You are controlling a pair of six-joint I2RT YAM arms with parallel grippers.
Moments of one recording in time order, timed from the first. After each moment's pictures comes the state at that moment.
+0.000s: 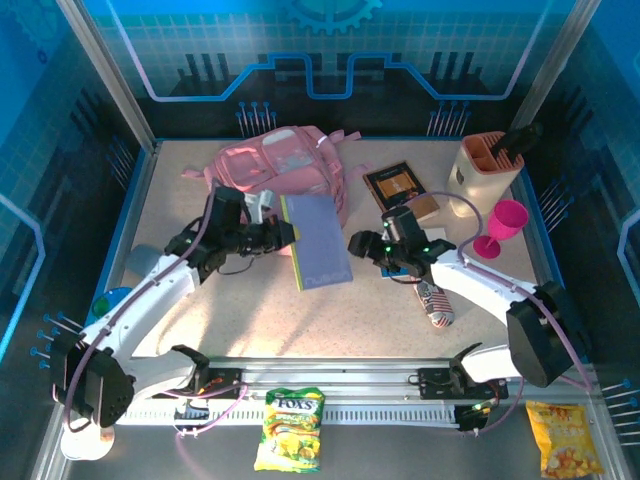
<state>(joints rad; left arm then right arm) -0.36 1.16 0.93 -0.39 0.55 -0.77 0.51 1.37 0.79 -0.23 -0.18 0.88</state>
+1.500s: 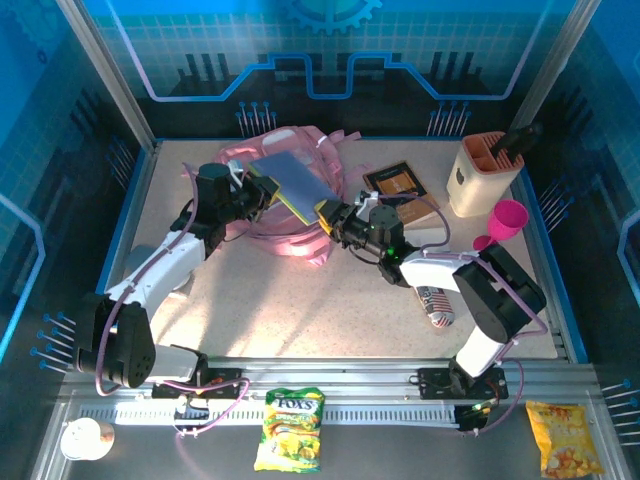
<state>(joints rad) -0.21 1.36 0.96 0.01 0.41 -1.24 0.62 1.66 0.77 0.79 -0.26 1.46</state>
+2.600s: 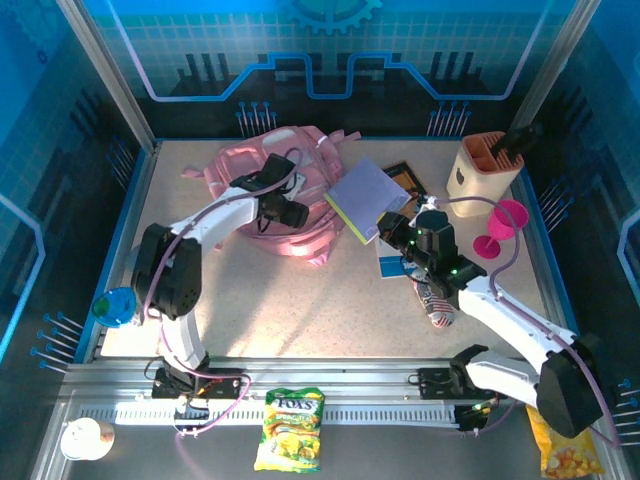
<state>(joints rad) -0.39 1.87 1.45 -0.65 -0.02 0.03 0.47 1.08 0.64 0.08 0.00 0.98</state>
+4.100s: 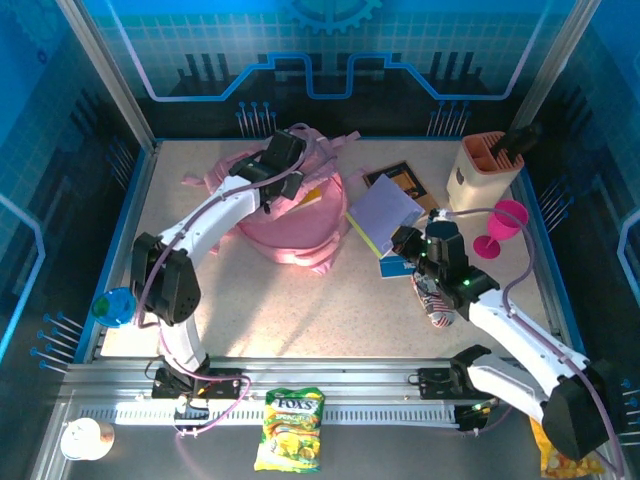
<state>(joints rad) -0.46 1.79 1.65 -0.70 -0.38 0.04 0.43 0.98 0.59 -0.09 0.00 0.95</state>
